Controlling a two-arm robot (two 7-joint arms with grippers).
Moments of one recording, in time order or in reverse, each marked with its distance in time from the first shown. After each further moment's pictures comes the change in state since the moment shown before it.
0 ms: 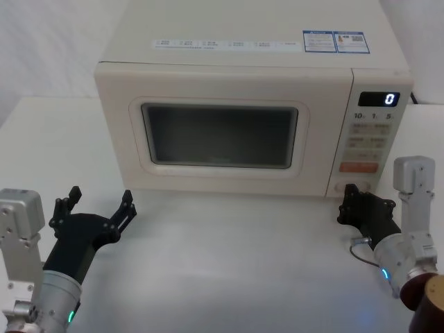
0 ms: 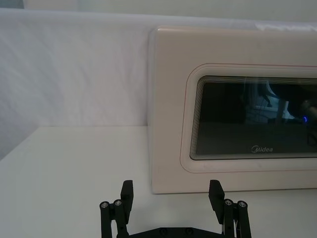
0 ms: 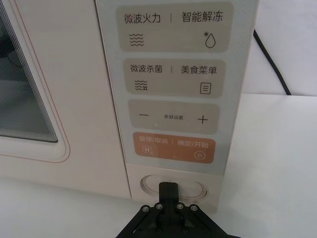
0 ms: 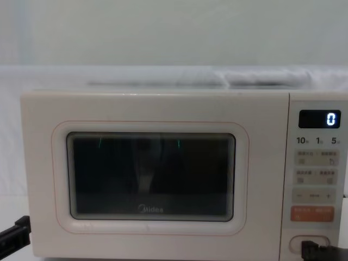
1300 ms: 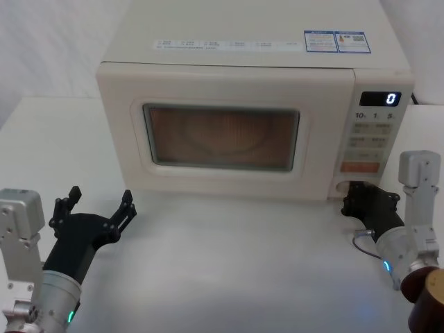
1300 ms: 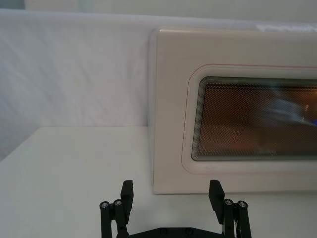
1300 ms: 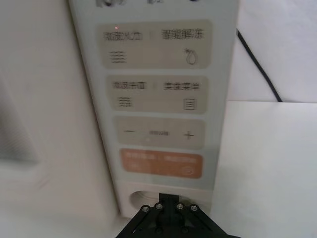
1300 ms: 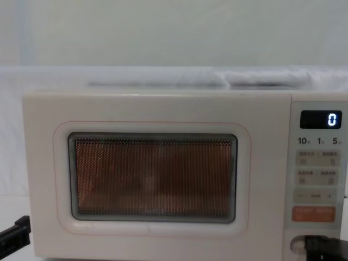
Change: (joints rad) left arm 0.000 0.000 0.000 0.000 0.000 0.000 0.000; right arm 0.032 -0.017 0.025 0.043 -0.003 -0.034 -0.007
